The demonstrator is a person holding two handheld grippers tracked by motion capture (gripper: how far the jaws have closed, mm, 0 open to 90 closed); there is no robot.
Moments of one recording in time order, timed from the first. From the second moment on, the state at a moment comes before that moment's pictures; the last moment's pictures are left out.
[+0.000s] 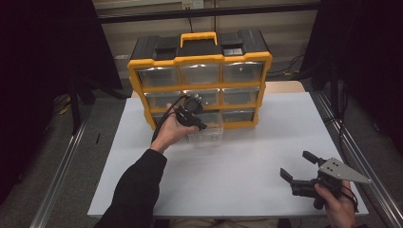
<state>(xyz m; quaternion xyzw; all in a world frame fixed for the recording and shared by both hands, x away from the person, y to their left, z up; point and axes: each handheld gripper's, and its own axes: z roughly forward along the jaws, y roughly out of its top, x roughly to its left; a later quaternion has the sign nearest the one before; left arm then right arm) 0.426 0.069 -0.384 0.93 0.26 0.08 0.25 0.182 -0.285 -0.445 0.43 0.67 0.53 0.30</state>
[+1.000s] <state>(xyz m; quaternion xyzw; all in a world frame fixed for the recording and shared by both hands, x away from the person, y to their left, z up) 0.388 0.099 -0.370 0.86 0.31 0.14 0.39 0.183 -0.285 -0.445 0.43 0.67 0.53 0.30</state>
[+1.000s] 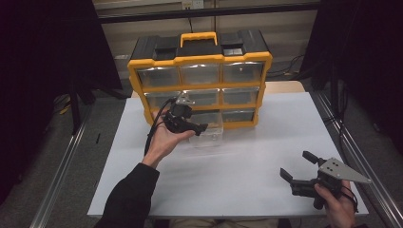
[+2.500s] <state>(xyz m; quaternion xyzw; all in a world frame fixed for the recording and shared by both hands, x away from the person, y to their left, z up) 0.307 0.213 -0.438 0.76 0.34 0.18 0.53 0.182 -0.285 -0.445 0.43 0.67 0.53 0.30</state>
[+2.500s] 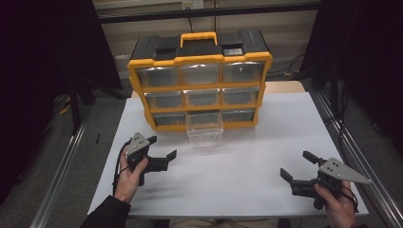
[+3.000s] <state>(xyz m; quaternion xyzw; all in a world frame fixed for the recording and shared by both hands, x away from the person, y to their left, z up) 0.279 0.245 -0.441 0.73 0.35 0.21 0.54 0.184 -0.283 -0.445 0.43 0.67 0.53 0.30</state>
